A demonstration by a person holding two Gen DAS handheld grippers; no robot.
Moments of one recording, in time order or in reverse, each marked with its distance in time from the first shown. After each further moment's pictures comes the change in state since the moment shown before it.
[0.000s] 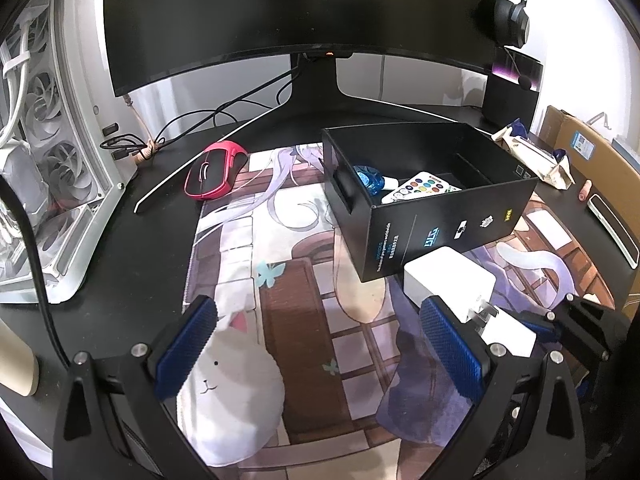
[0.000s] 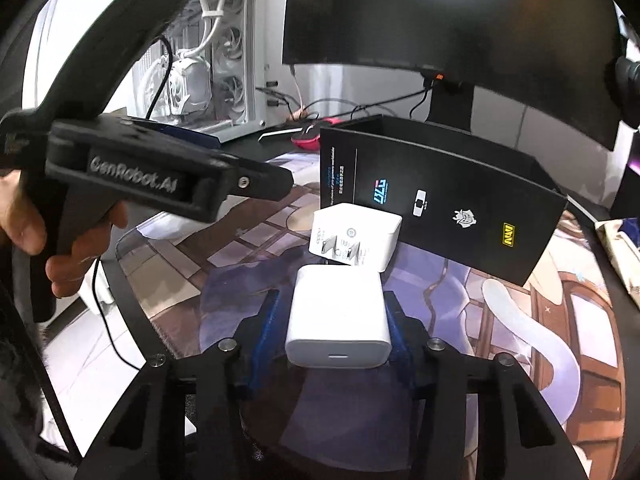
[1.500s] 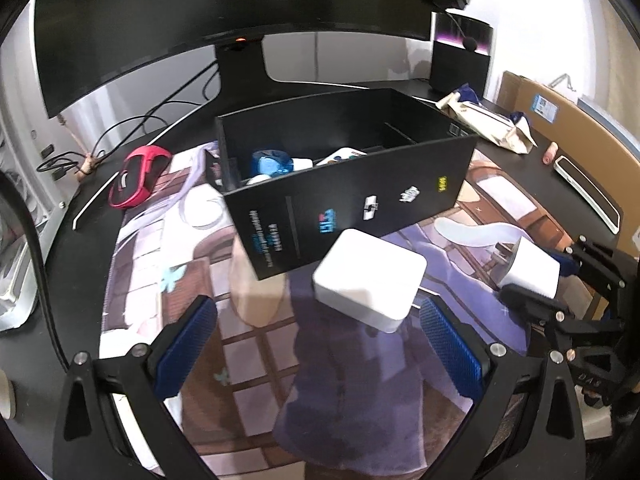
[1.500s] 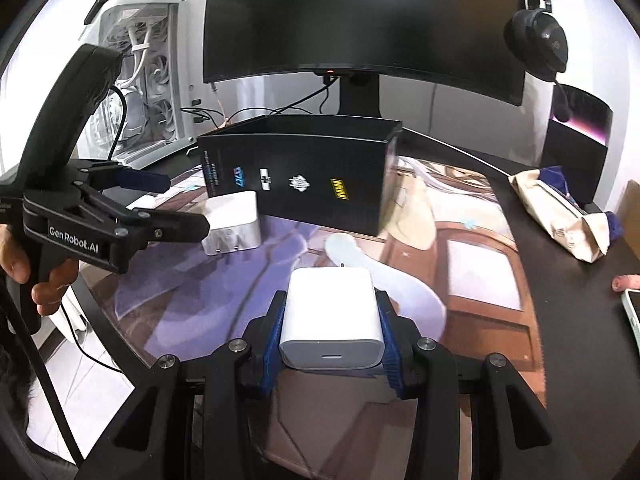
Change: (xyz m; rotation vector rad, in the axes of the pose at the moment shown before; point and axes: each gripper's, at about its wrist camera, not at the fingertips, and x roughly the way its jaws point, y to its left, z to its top) left arm 0.020 -0.061 -0.003 0.119 0.042 -0.119; right arm -0.042 -0.081 -0.030 0.133 0.003 -0.139
